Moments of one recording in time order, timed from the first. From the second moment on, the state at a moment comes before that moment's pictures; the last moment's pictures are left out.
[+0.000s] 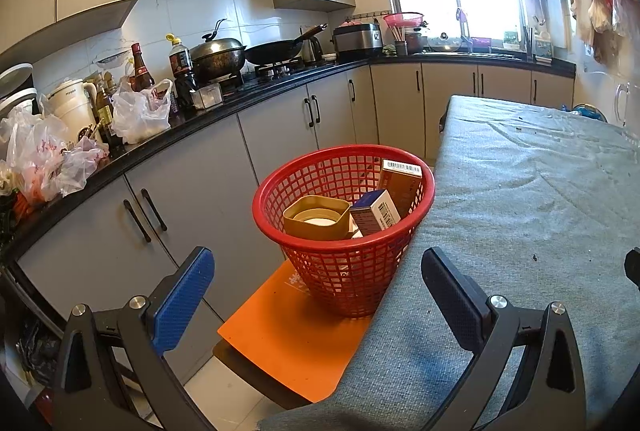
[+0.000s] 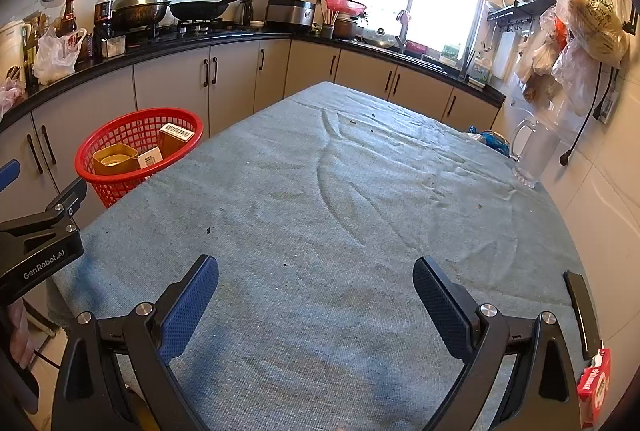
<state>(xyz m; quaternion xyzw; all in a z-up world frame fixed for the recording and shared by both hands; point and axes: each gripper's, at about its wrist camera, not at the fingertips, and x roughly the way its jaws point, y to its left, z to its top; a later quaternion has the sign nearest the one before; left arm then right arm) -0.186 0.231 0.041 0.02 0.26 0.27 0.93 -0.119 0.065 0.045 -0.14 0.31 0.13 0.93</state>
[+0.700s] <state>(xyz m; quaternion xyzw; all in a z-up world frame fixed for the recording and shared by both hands) -0.187 0.231 0.041 0.02 0.26 0.27 0.93 -0.121 0.065 0.045 -0.14 0.31 0.13 0.93</state>
